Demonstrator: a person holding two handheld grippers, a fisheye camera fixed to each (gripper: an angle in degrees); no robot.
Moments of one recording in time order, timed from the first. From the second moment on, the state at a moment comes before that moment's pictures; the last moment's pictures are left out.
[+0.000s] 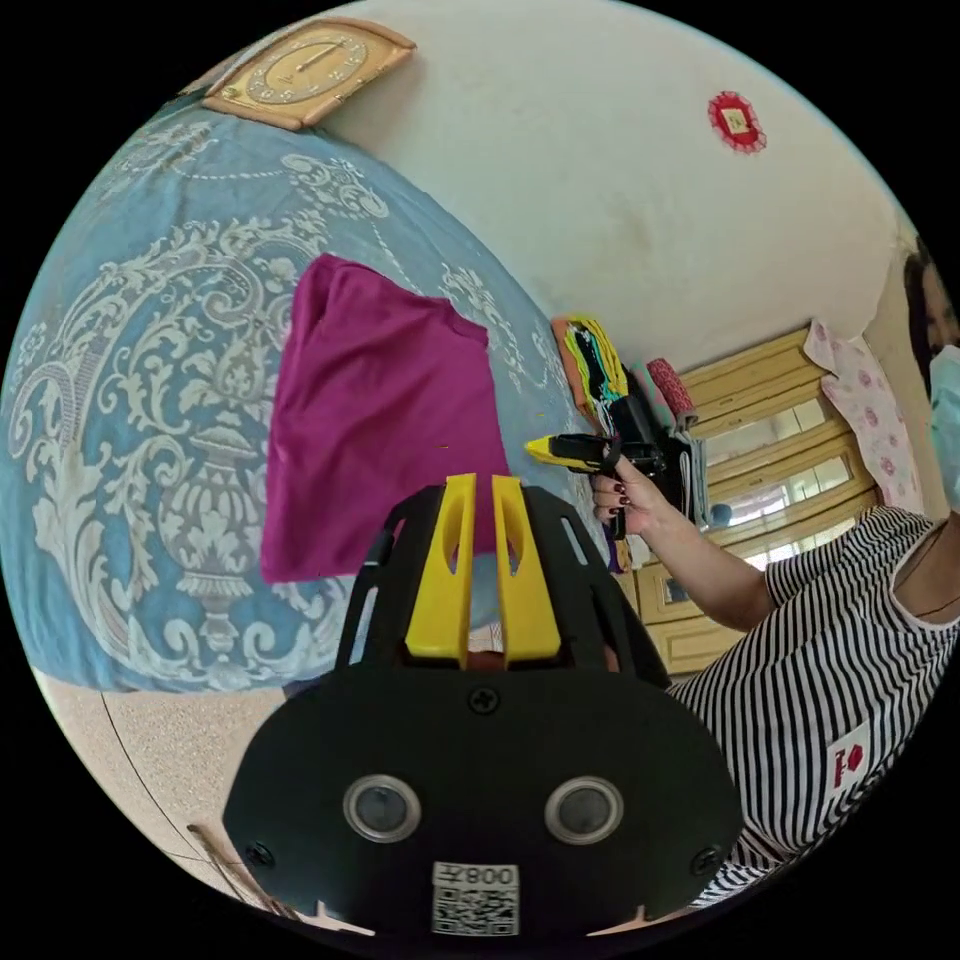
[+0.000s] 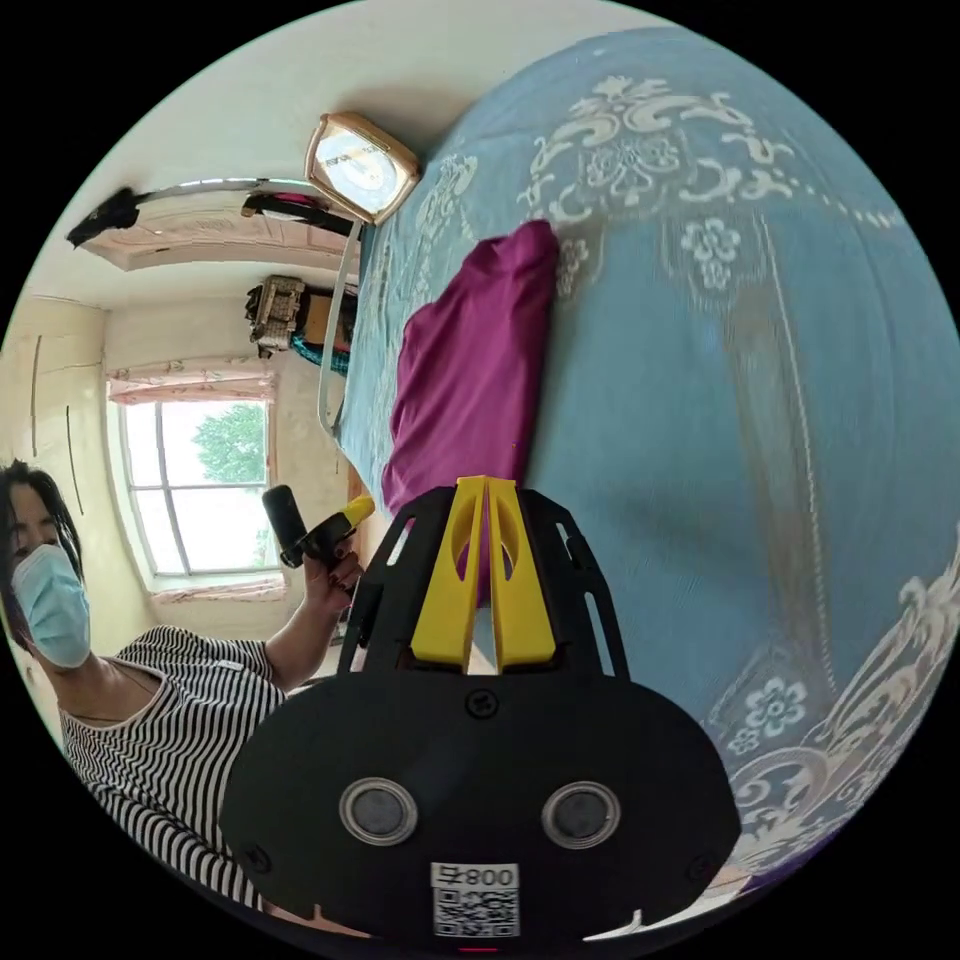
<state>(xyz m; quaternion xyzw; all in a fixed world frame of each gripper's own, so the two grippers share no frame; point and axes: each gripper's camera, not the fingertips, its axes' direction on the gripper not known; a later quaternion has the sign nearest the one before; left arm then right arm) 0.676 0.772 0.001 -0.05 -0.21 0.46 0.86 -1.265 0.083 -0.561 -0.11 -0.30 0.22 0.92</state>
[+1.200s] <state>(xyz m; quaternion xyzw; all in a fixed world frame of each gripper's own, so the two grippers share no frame) 0.570 0.761 0.038 -0.11 0.01 0.23 0.97 -1.343 0.233 -0.575 -0.11 -0.47 0.27 0.83</state>
